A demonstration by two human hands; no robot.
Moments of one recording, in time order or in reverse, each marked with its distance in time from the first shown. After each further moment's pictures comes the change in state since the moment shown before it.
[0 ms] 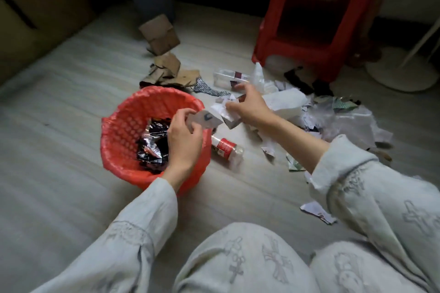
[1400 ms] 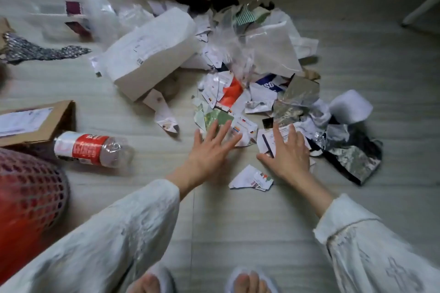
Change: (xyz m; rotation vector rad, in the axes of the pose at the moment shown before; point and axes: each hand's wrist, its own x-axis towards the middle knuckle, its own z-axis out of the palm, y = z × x) left_hand -0.101 -0.019 0.326 0.797 -1.321 0.780; right_hand -0.080 0.368 -0.127 -0.779 0.109 0.773
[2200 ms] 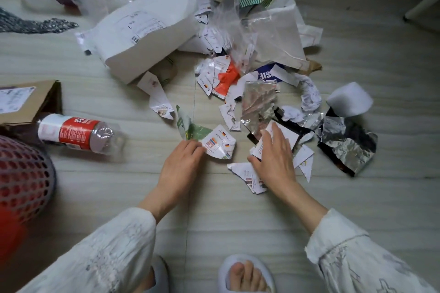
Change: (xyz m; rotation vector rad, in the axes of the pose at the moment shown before) left_hand -0.038 -0.025 0.072 -0.262 0.583 -0.022; right_hand -0.024 -0.015 0.030 0.086 0.111 -0.156
